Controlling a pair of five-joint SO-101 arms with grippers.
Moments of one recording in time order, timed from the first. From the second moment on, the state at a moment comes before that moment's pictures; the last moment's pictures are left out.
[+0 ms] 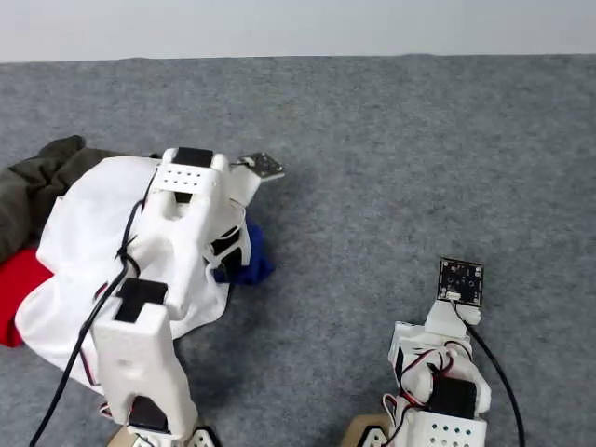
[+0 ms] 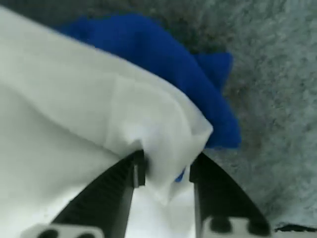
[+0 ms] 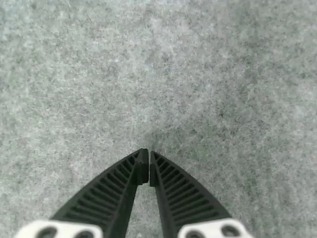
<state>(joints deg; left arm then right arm) 4.7 26.7 -2.8 92.2 -30.4 6.4 -103.5 95.6 74.7 -2.9</state>
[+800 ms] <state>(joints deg) 4.7 14.5 -2.7 92.6 -30.5 6.4 -103.5 95.6 74.7 -2.9</state>
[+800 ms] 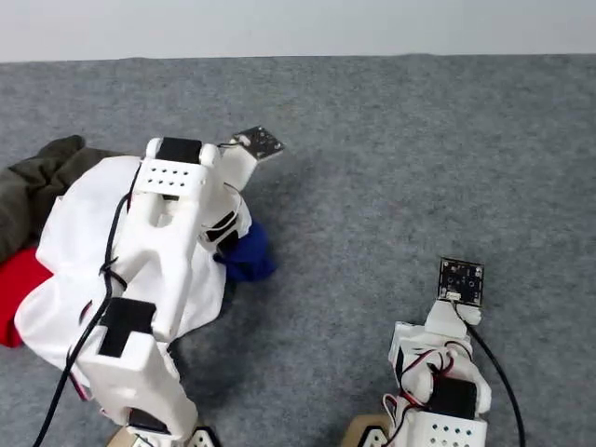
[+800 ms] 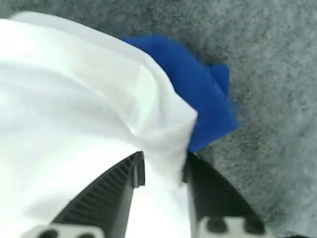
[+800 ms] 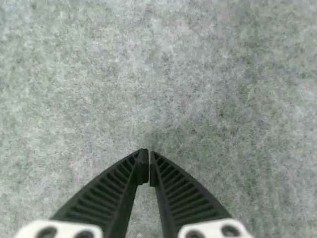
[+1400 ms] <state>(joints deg) 4.7 22.3 -2.6 84.9 -30.6 6.4 -103.5 95.6 74.7 -2.9</state>
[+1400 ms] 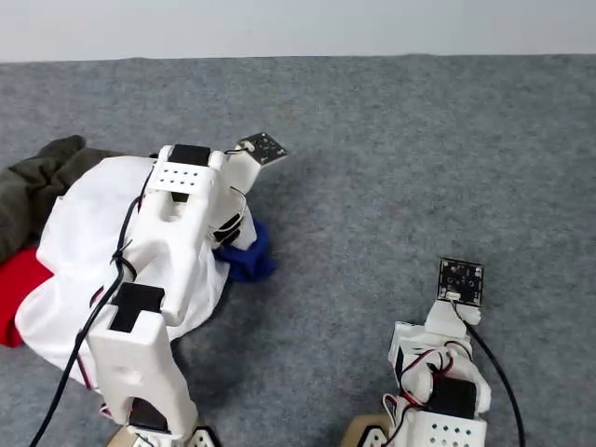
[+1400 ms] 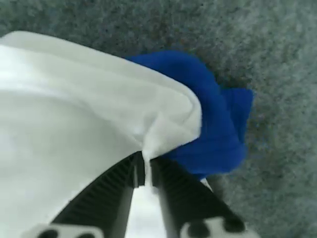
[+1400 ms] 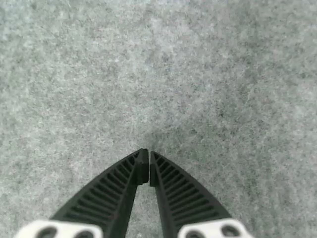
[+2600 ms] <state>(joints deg) -62.2 -11.8 -30.3 76.4 -28.8 6.4 -103.5 95.6 74.7 -2.9</state>
